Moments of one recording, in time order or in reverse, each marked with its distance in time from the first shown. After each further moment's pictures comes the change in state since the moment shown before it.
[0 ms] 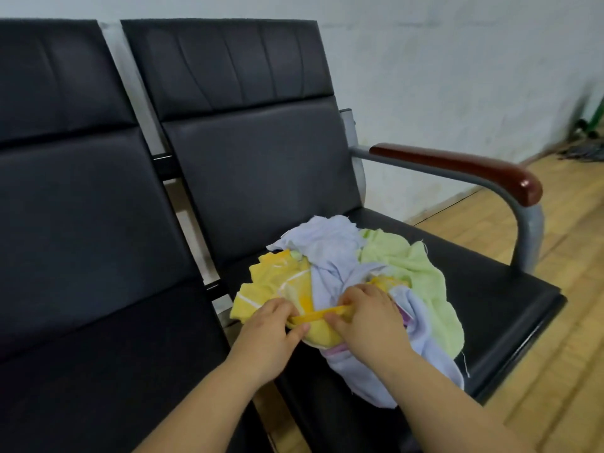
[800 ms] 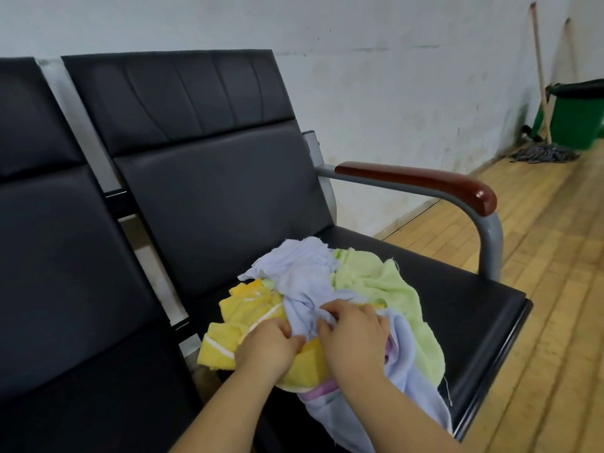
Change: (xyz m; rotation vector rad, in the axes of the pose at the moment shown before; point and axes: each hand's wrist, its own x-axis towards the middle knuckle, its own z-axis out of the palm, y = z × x) left_hand 0.055 0.046 0.008 -0.113 -0.019 -0.310; right_hand 0.024 0.002 0.004 0.103 0.344 0.172
